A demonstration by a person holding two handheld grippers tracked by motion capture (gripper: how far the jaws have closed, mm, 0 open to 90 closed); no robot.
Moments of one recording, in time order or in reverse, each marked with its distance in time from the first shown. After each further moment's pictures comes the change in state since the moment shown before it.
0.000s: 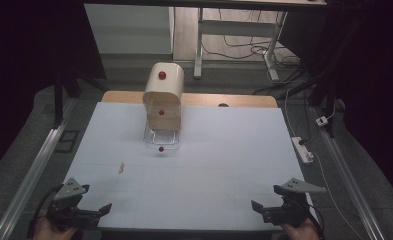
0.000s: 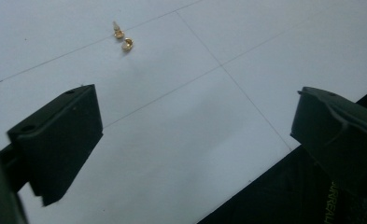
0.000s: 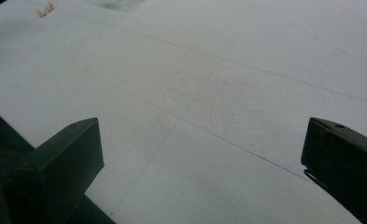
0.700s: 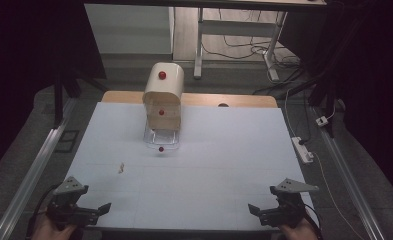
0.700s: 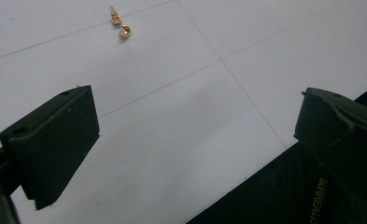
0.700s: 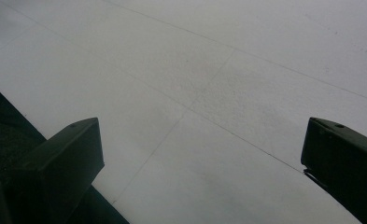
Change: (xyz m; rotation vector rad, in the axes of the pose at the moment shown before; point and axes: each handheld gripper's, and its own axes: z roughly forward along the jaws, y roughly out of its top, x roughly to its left) left arm 0.008 0.001 0.003 0.038 -0.046 -0.057; right arm 0.006 0.002 0.005 0.059 0.011 -0.061
